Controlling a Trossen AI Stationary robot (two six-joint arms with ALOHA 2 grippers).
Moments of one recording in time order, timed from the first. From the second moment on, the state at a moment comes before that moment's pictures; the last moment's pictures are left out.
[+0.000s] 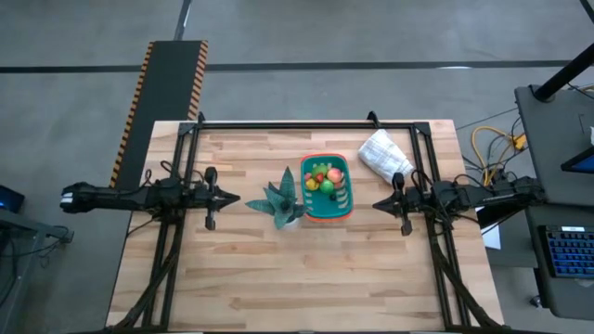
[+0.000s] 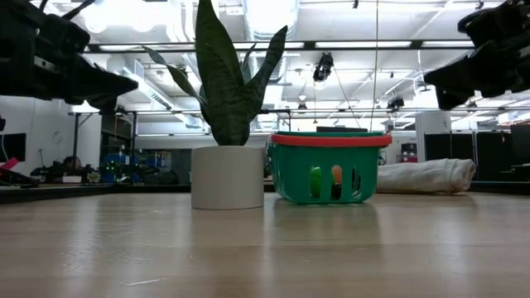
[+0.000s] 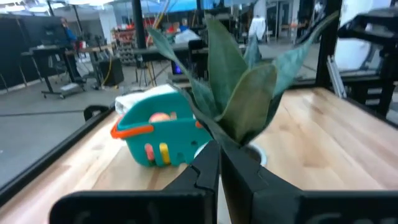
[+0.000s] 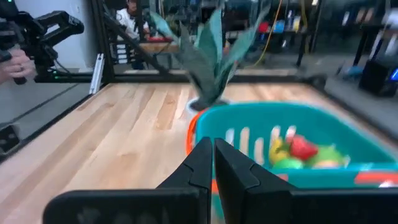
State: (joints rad) left arm -0.01 0.23 0.01 0.15 -0.08 0.08; right arm 0.14 0.12 0.02 0.02 0.08 0.02
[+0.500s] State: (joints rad) left arm -0.01 0.18 0.01 0.15 -0.09 0.09; right arm 0.14 0.11 0.01 0.17 0.12 -0.06
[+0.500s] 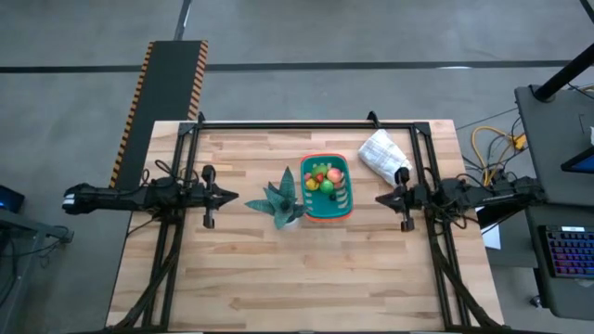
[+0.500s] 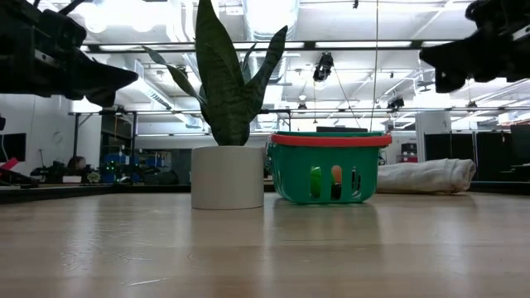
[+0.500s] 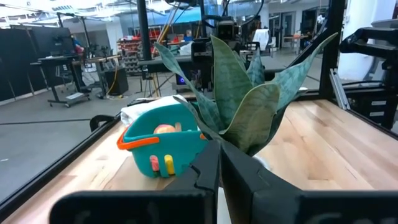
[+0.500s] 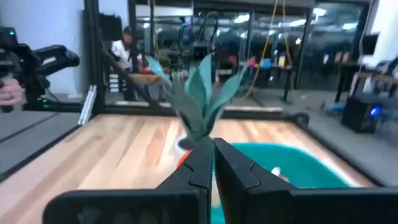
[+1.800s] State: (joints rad) left arm -0.01 0.19 0.01 0.15 -0.07 0.08; right arm 0.14 0.02 0.03 -0.02 0.07 0.01
